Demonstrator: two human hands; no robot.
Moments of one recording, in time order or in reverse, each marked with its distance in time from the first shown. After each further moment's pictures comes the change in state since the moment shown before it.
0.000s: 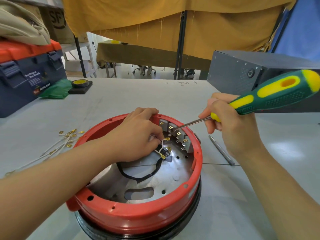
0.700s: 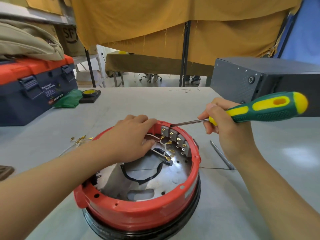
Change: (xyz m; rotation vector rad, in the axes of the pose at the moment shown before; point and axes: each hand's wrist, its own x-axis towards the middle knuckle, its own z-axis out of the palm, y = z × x) left_hand -0.004 -0.004 -0.014 0.211 -0.086 -0.144; right_hand -0.002 0.000 -0.004 0.042 0.039 -0.006
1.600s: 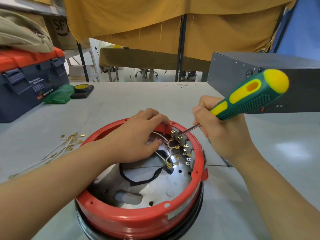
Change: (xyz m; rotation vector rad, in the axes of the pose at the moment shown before) left_hand 0.009 0.010 0.012 -0.228 0.120 0.186; right_hand -0.005 -0.010 0.005 -0.242 -0.100 -0.142
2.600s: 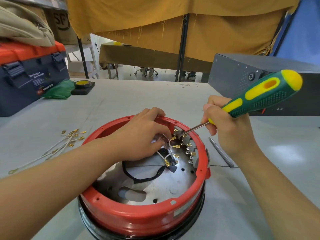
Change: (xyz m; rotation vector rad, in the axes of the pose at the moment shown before) left_hand -0.002 0.003 -0.002 0.035 -0.051 0.014; right_hand 0.004 0.010 0.001 0.105 0.014 0.087
